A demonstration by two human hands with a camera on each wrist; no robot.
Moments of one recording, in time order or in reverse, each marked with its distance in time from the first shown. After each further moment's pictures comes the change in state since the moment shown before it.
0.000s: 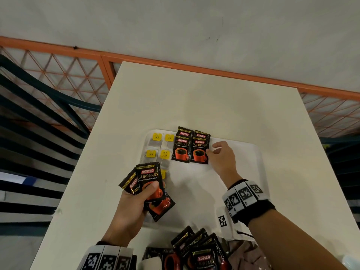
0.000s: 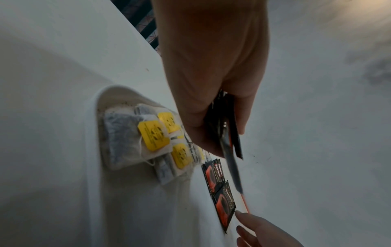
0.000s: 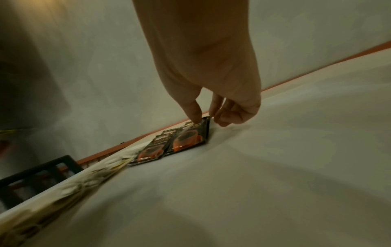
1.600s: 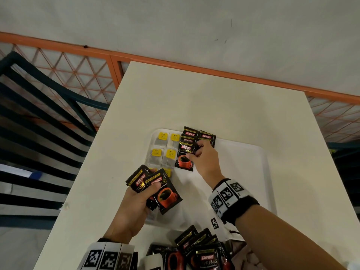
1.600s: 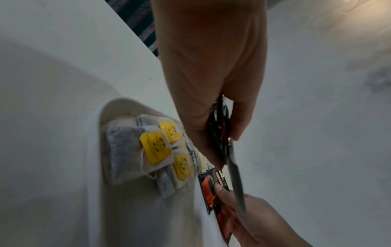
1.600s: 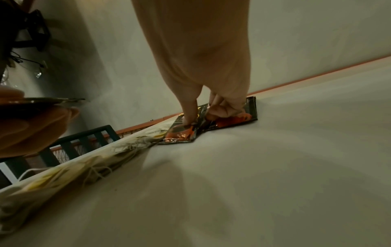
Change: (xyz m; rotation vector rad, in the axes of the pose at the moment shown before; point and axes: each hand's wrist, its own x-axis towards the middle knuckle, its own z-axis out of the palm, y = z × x) left_hand -0.002 0.005 -0.005 -0.007 -0.015 -0.018; right_hand -0.020 -0.023 0.041 0.006 -0.147 -0.202
